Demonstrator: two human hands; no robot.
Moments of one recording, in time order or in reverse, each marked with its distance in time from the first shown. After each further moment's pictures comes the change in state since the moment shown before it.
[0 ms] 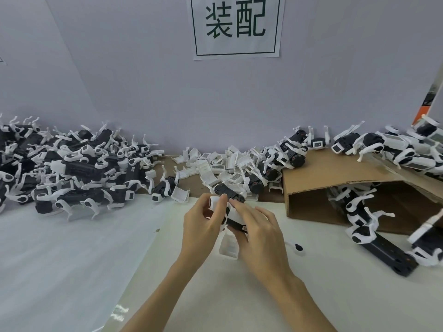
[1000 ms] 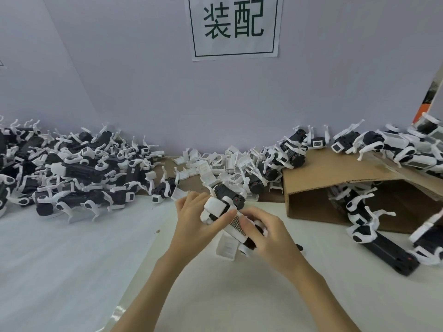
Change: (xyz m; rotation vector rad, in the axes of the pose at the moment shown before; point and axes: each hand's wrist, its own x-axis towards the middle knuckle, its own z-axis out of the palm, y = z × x) left_hand 0.009 0.005 -0.024 0.382 -0.149 0.283; right_hand 0.011 0.013 -0.031 0.684 -0.345 0.339
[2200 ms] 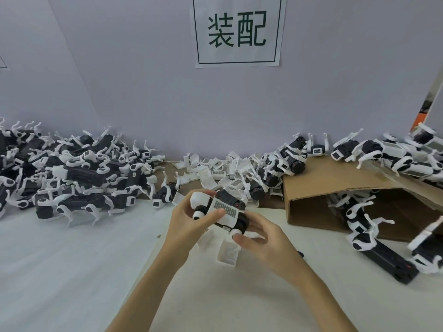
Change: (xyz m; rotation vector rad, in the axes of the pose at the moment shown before) left_hand 0.006 -0.011 -0.013 -0.648 0.002 -0.341; right_hand 0.004 0.007 0.003 0.145 -0.073 0.114
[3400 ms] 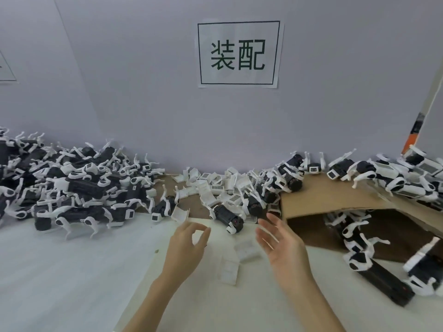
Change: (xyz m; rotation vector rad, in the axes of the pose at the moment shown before) left_hand 0.013 -0.050 -0.011 0.757 0.109 0.048; right_hand 0.015 0.000 -0.021 0.955 0.484 0.215
